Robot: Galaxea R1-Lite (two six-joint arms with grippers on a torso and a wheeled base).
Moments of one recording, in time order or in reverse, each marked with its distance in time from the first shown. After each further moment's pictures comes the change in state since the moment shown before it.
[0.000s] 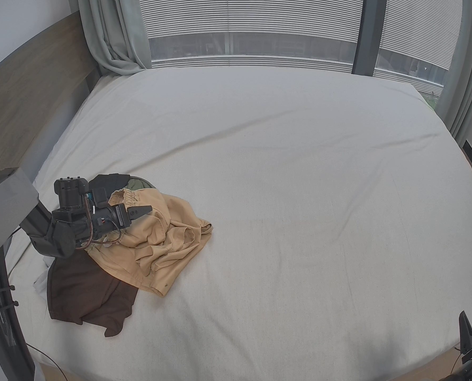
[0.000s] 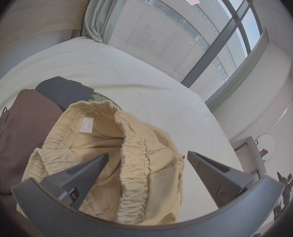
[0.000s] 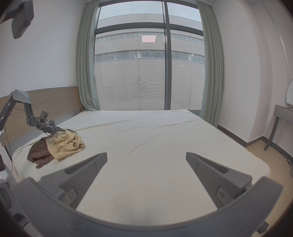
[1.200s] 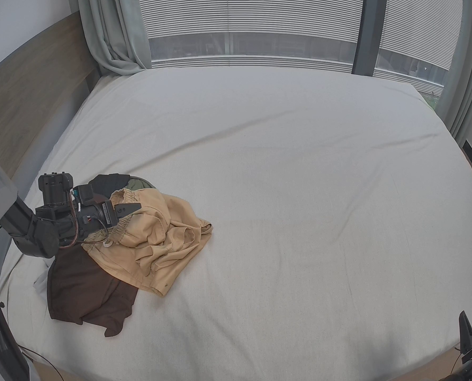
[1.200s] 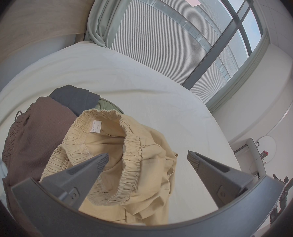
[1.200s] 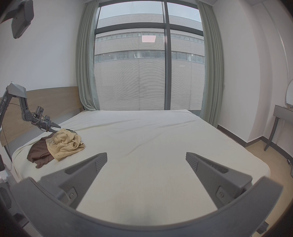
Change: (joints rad) left arm 0.028 -0.146 0.110 0.043 -0.001 0.005; right arm -0.001 0.000 0.000 0.000 0.000 -0.001
